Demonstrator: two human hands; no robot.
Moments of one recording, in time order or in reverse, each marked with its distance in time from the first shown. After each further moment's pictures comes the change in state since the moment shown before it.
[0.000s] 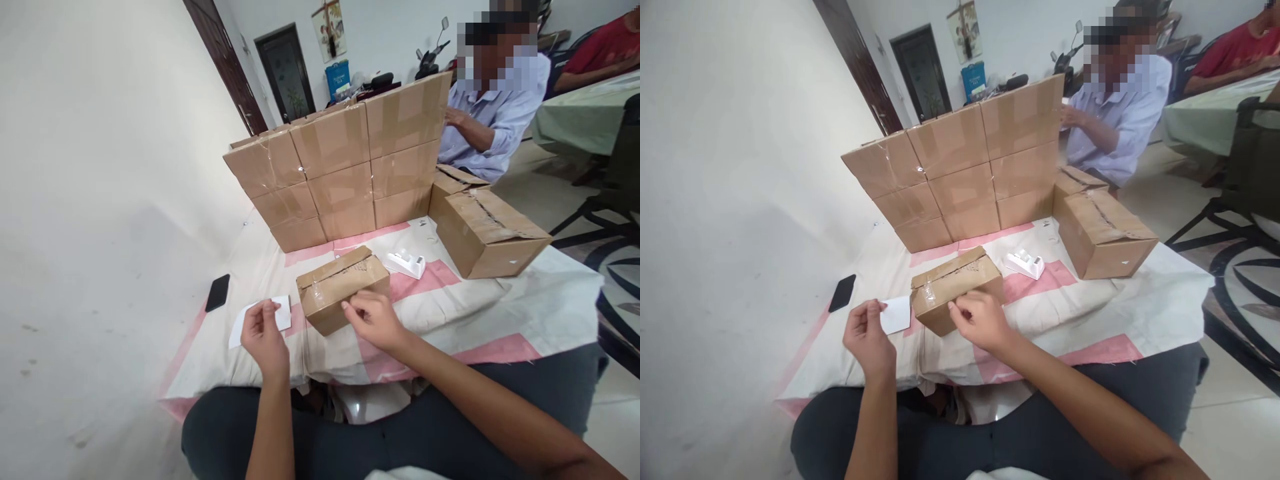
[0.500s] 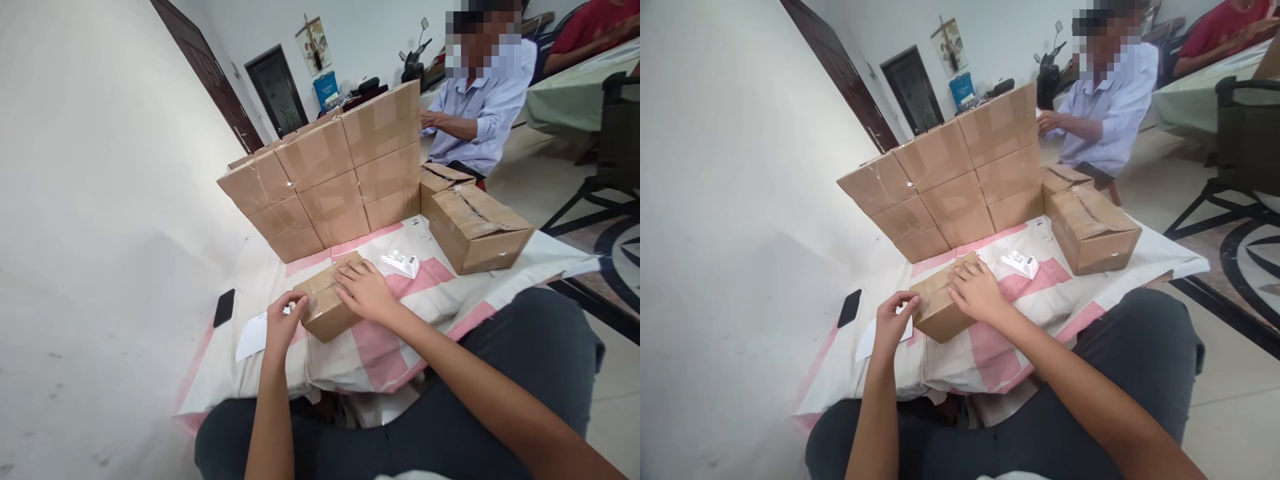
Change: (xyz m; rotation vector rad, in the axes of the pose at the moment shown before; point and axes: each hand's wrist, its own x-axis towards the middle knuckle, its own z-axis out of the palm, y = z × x) left_hand 0.035 0.005 0.030 0.299 -0.710 0.051; right_hand 0.036 0.033 -0.016 -0.569 -0.033 -0.207
